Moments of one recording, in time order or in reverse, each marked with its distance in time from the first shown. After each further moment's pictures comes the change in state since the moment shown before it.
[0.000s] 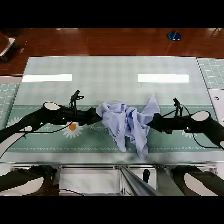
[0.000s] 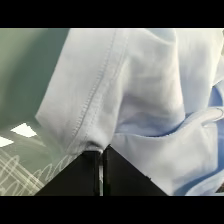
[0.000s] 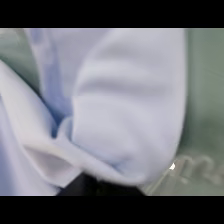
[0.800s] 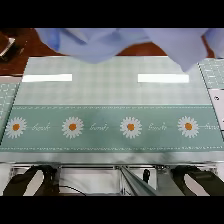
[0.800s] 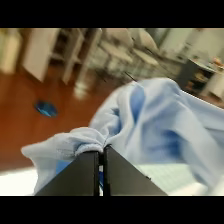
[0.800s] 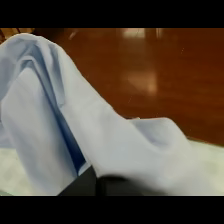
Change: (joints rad) left arm 0.563 0.588 0.781 0.074 -0.154 0.000; right arm 0.063 0.174 1.400 -0.432 0.368 0.117
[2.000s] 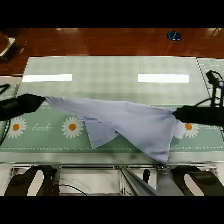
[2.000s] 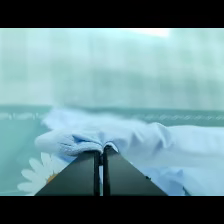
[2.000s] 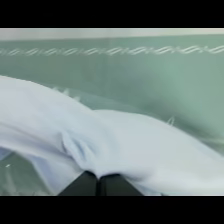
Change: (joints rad) left arm -0.031 0.168 -0.683 0.532 -0.091 -0.179; right arm -0.014 0.266 -1.070 -0.164 -0.050 0.132
